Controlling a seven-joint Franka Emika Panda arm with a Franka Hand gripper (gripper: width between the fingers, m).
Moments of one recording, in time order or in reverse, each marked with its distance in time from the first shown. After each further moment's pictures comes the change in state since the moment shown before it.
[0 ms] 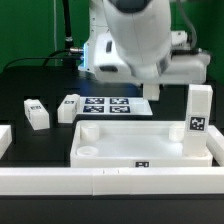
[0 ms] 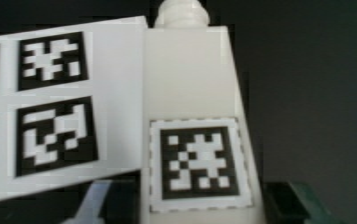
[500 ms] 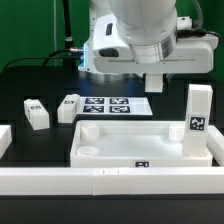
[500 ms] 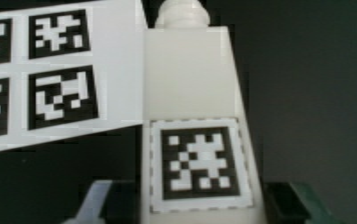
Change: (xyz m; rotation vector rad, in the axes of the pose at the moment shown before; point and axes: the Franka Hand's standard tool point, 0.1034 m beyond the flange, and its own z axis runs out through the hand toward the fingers) arm 0.008 -0.009 -0.033 0.007 0.097 -0.020
